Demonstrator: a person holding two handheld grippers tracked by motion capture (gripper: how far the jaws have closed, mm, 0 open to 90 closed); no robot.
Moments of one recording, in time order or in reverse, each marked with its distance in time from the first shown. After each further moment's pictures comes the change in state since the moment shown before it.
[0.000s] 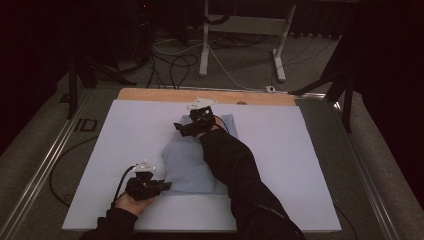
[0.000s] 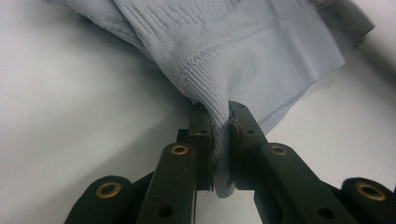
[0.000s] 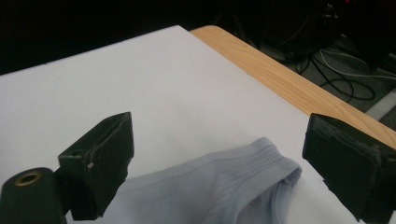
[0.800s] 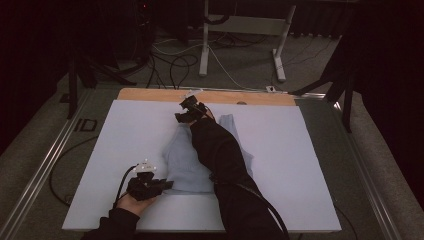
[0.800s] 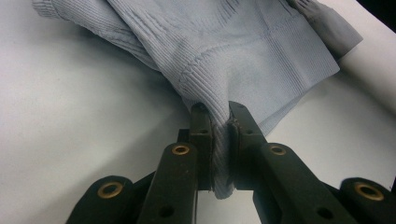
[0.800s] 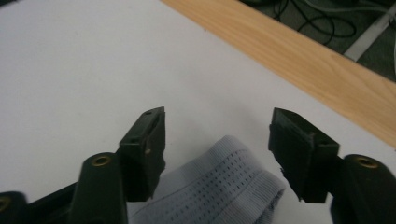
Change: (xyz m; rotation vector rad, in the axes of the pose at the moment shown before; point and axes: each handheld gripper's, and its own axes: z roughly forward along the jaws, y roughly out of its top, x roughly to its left) left arm -0.004 0.000 0.003 -0.032 -0.003 0.014; right arm -0.034 0.000 0.076 0.223 -0.116 0.107
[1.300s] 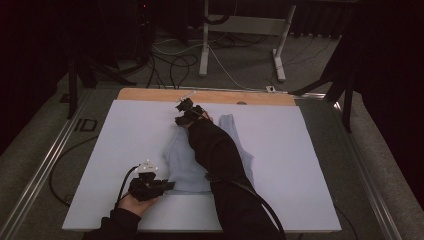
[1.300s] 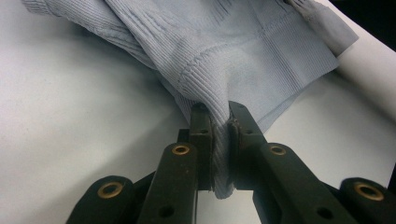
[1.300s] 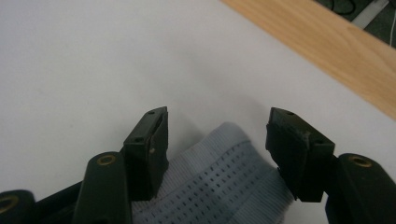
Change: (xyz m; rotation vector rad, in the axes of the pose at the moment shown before) left arm -0.003 0.000 0.003 0.004 -0.011 -0.001; right arm 0.003 -0.005 0.026 0.109 -0.039 -0.039
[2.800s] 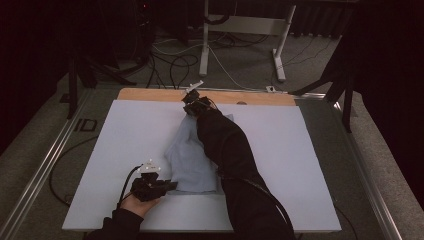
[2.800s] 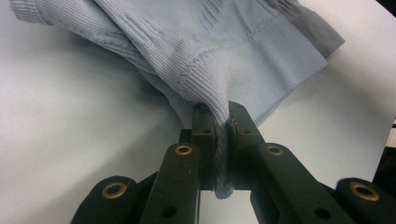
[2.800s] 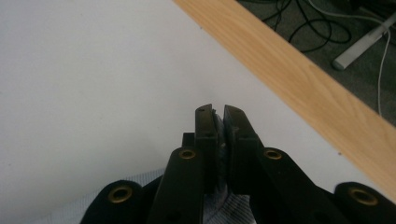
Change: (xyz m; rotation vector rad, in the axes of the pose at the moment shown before) left arm -0.013 0.009 -0.002 0.000 -0.010 0.020; right arm -0.016 0.019 -0.059 -0.057 0.033 -0.098
